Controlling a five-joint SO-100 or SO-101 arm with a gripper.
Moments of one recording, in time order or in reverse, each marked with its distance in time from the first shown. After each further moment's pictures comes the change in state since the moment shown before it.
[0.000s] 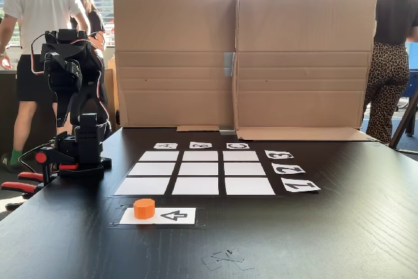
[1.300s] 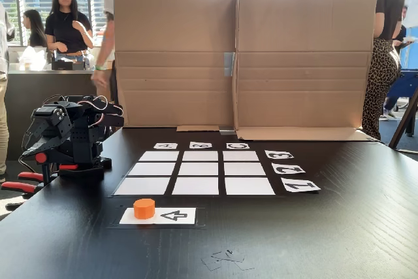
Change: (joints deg) arm 22.1 78.8 79.8 -38.9 10.0
